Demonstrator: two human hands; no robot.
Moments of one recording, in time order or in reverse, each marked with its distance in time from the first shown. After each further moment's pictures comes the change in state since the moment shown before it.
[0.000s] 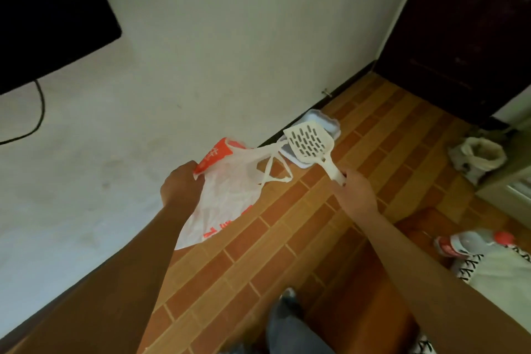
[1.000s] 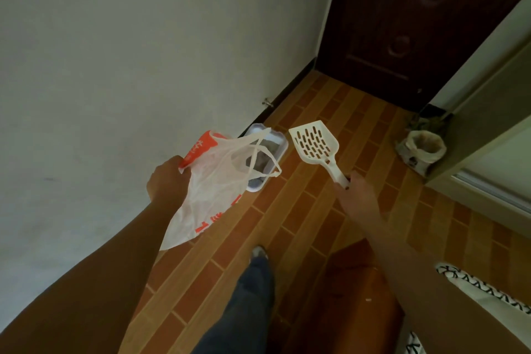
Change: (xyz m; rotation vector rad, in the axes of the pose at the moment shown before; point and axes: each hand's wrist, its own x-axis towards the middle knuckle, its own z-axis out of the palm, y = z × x) left_hand 0.152 0.244 0.114 0.015 -0.083 0.124; right_hand 0.205 0.127 -0.108 0.076 0.100 0.251
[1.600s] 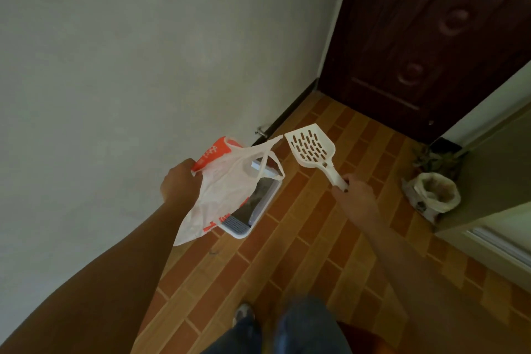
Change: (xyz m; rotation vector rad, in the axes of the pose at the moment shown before) left_hand 0.199 0.163 0.060 -0.084 -0.039 -0.047; right_hand 0.260 -0.050 -0.040 0.022 -0.065 -0.060
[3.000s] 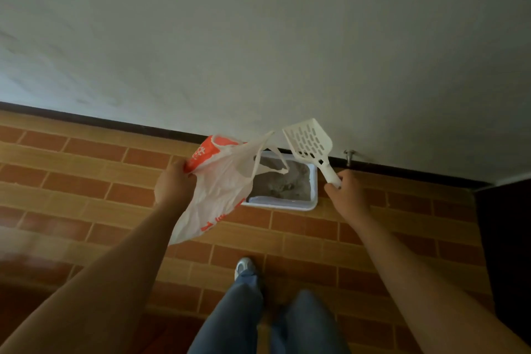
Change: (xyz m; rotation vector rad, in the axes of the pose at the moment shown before) left_hand -0.046 0.089 0.170 -0.198 0.399 -0.974; right_hand 0.316 -0.038 0.060 -0.359 -0.733 -0.692
